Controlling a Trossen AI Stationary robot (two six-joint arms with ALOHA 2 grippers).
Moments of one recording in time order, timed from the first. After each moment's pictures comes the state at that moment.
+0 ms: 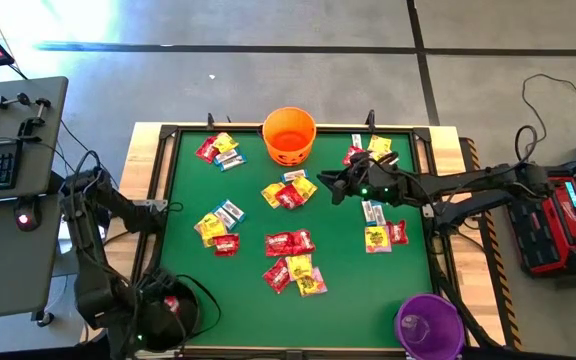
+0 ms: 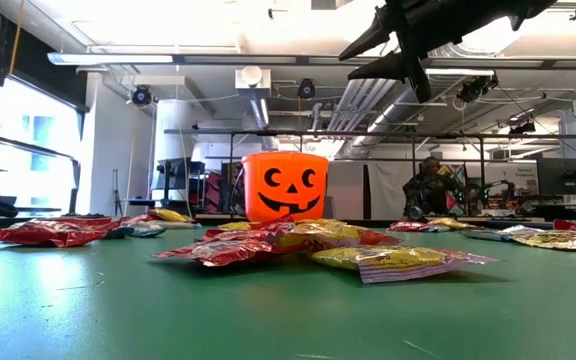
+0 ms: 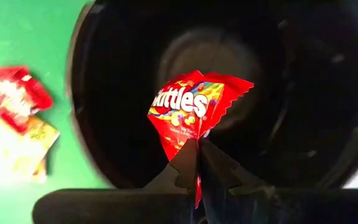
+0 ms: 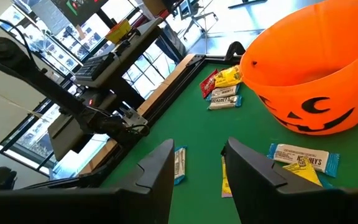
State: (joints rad) left arm -1.18 1.56 1.38 -1.35 -0.11 -0.57; right arm -0.02 1.19 0.74 0.18 0.38 0.76
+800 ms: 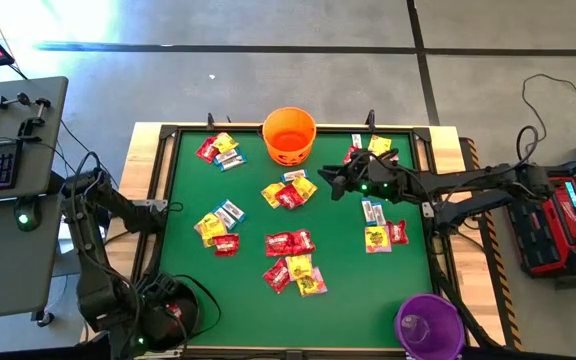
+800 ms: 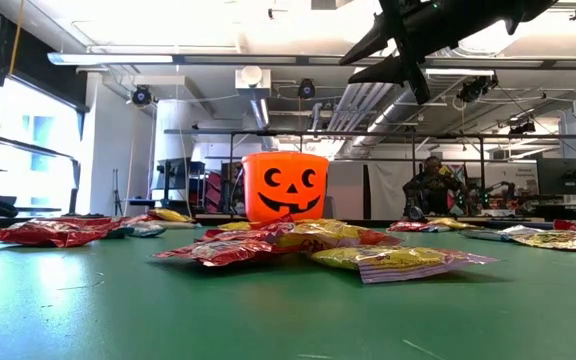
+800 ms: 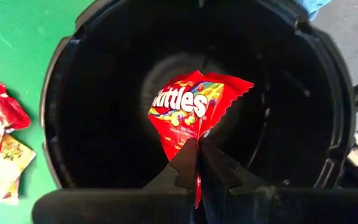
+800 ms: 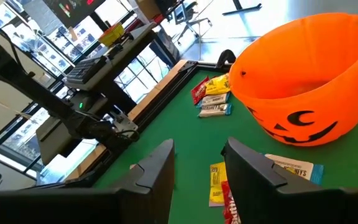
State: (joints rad) left arm -1.18 1.56 1.37 -1.24 -0.10 -0.60; right arm -0.06 1.19 0.74 0.18 0.37 0.71
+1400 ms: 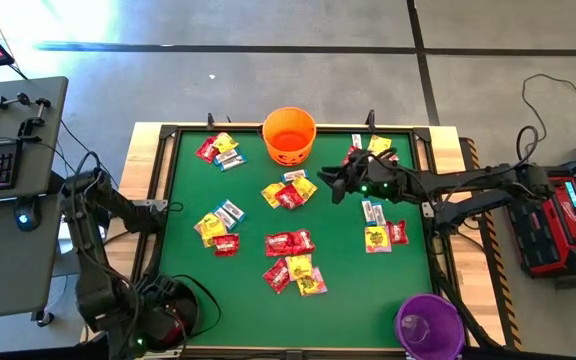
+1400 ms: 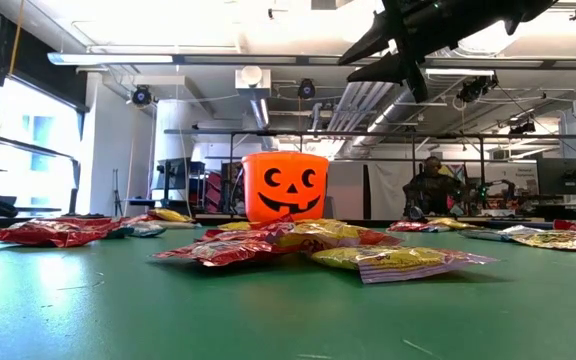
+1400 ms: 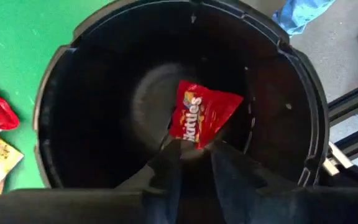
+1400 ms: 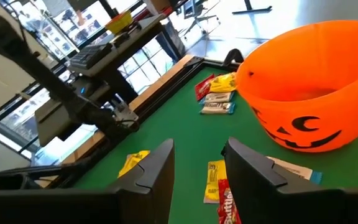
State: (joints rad) left arm -1.17 1.56 1.39 -1.23 -0.09 -0.64; right arm -0.06 1.19 0.74 0.18 0.33 0.62
